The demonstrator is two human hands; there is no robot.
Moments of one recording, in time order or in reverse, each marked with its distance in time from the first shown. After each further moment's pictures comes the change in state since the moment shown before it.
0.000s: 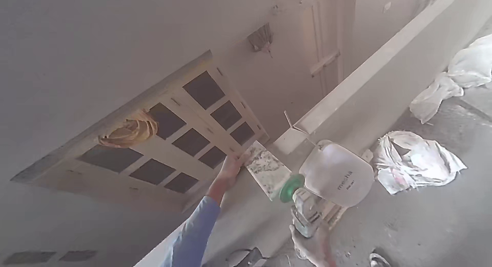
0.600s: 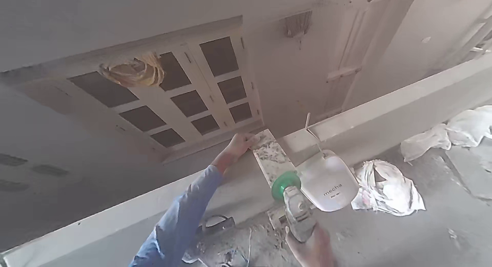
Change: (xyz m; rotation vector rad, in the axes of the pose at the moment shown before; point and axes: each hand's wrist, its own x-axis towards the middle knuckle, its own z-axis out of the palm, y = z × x) left_hand 0.004 -0.003 -0.012 -0.023 -0.101 0.064; right_hand 0.017 -0.088 -0.073 -0.511 -0.320 0.034
